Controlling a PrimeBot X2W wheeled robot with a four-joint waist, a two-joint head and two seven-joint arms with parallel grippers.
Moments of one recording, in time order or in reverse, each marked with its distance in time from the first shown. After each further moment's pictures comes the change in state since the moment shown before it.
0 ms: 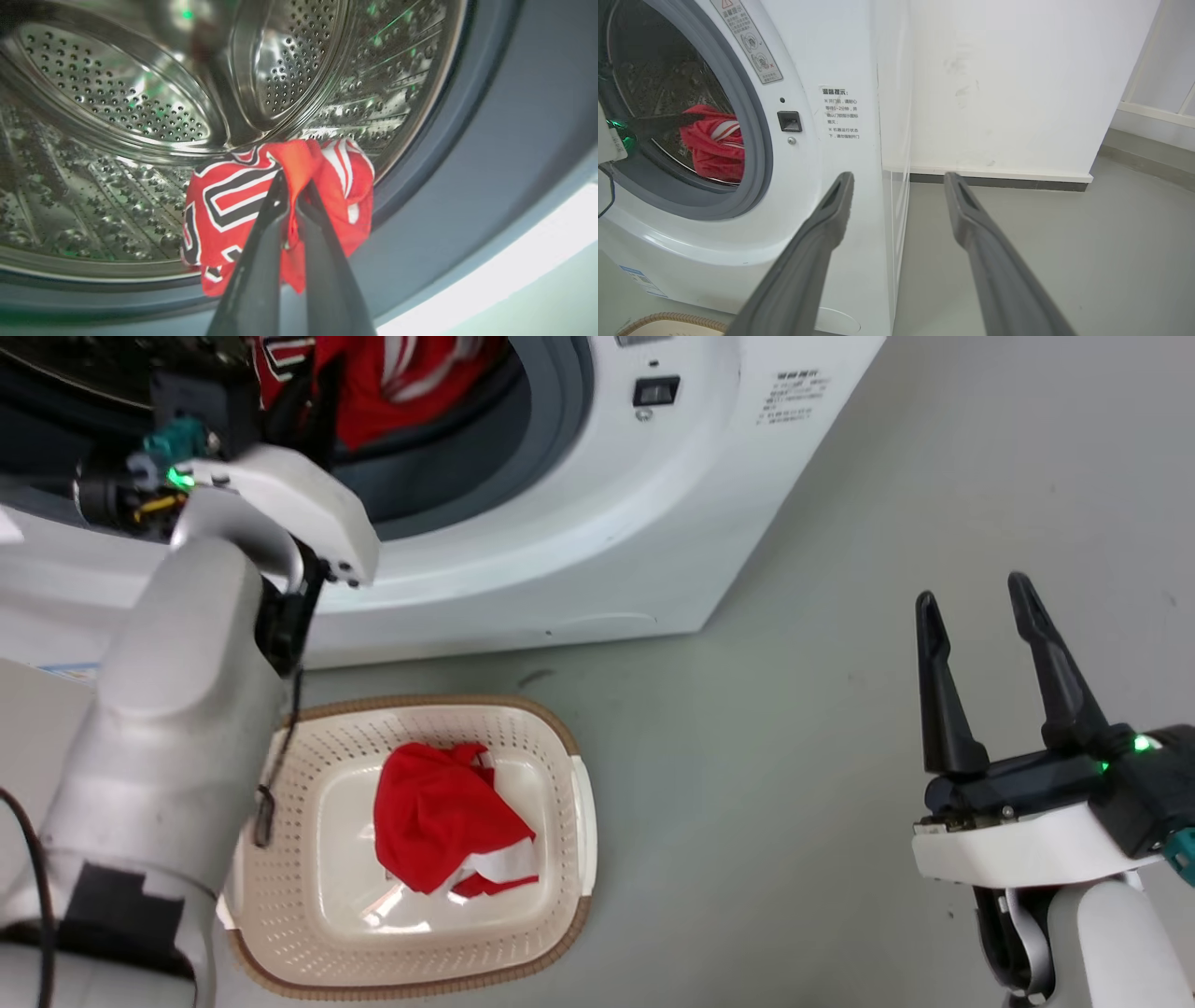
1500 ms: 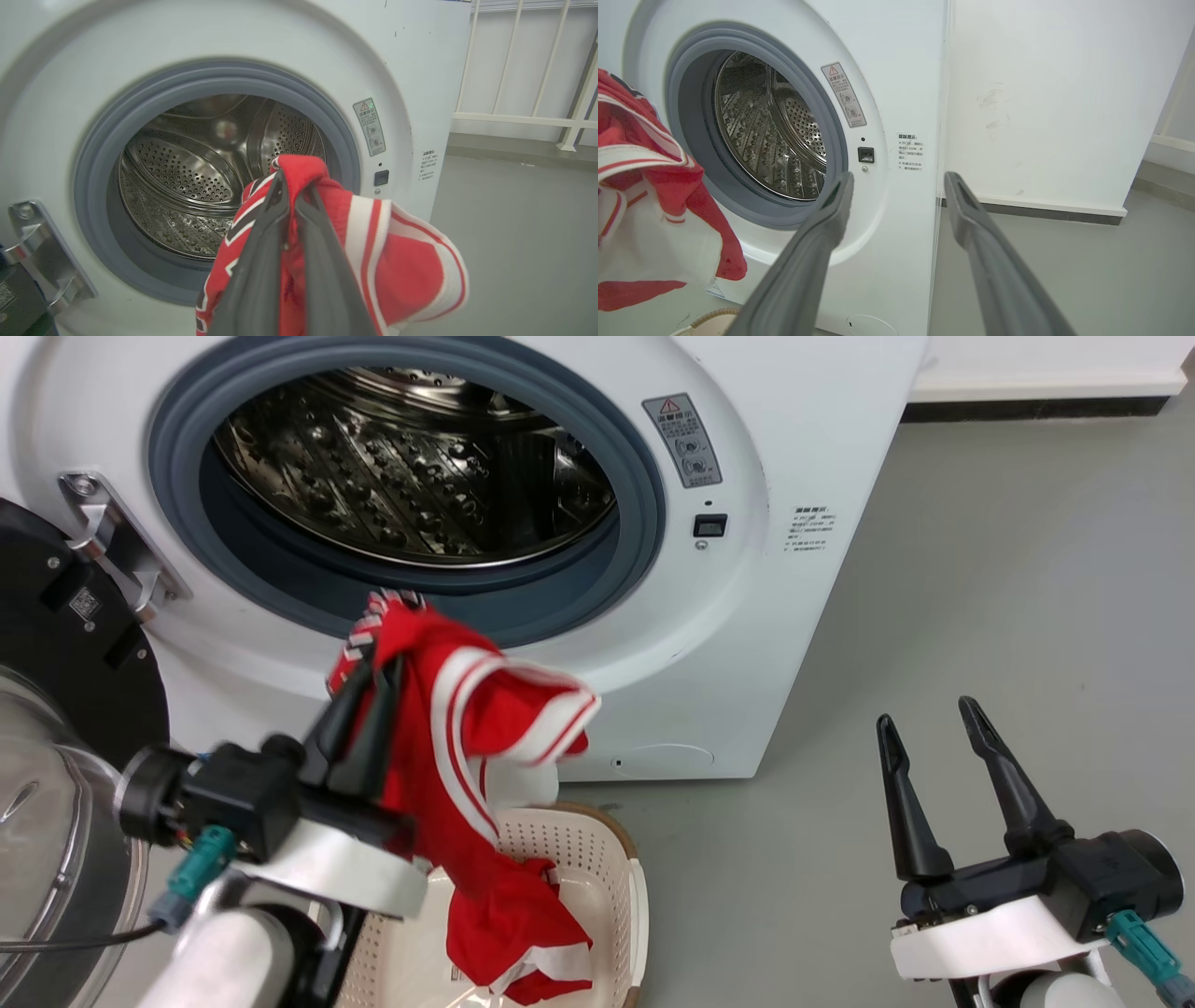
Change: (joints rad) left arm 0.812 0.190 0.044 -1.137 0.016 0.281 0.143; right arm 0.175 0.000 0.029 0.030 -0.021 0.000 0.000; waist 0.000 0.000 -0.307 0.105
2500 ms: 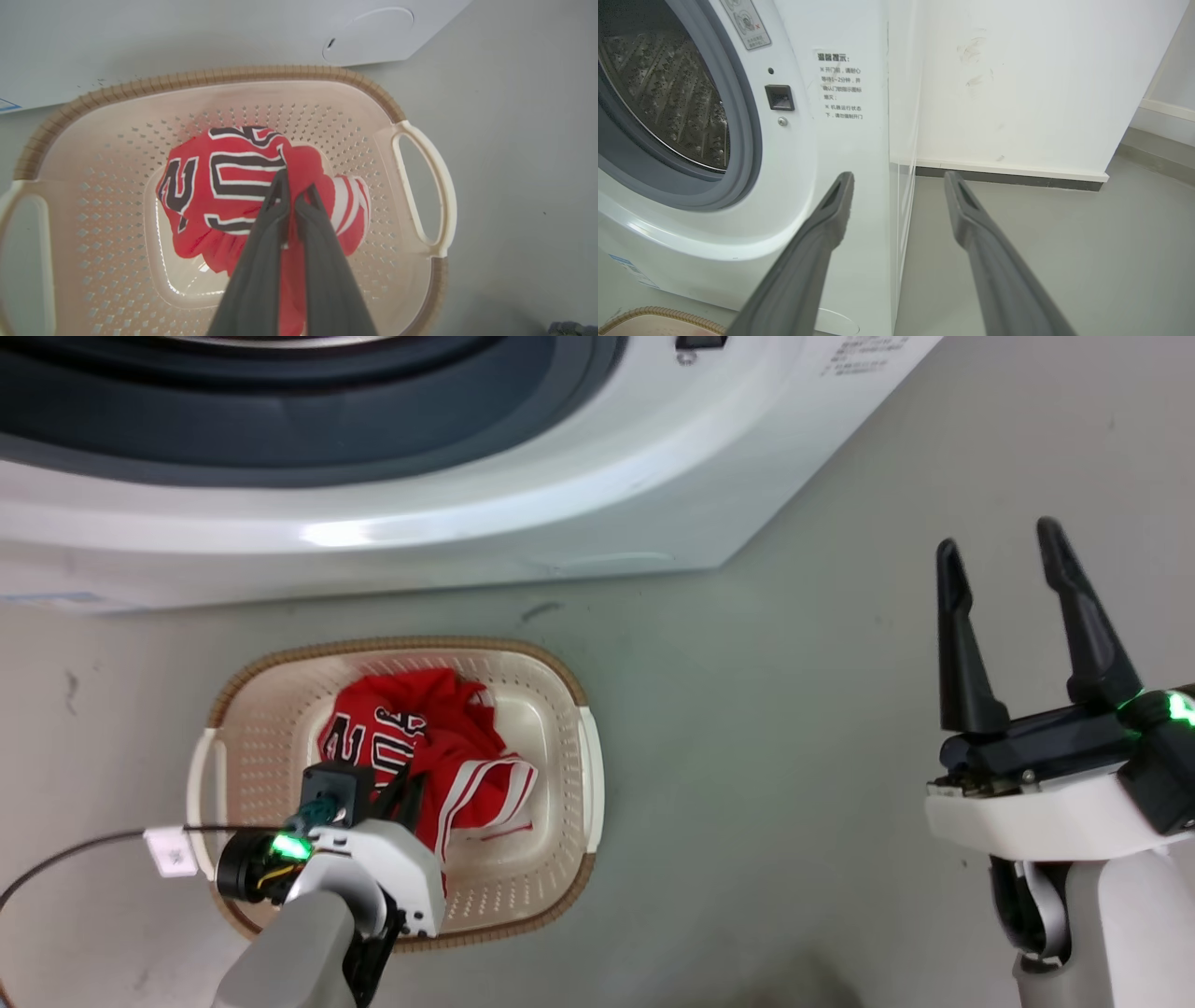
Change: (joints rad) left arm -0.203 -0.225 -0.095 1.008 -0.076 -0.207 -0.142; right arm -0.217 0.000 -0.029 -0.072 -0.002 0.000 0.000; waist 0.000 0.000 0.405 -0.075
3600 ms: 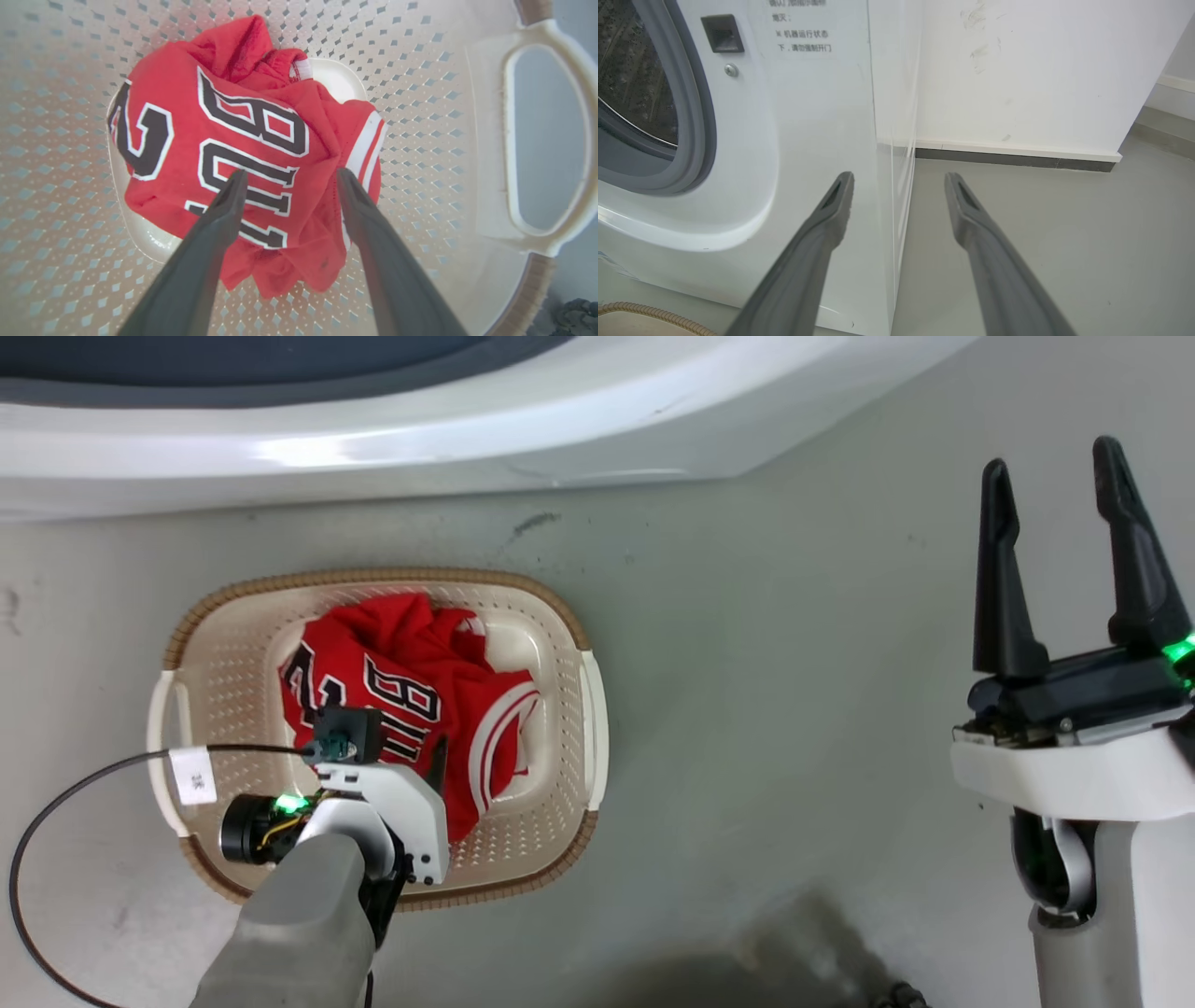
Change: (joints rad) left arm -0.301 -0.118 -0.032 0.482 -0.011 -0.042 0.007; right arm -0.101 0.000 -0.032 -0.027 0.016 0.000 0.000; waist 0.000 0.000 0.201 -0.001
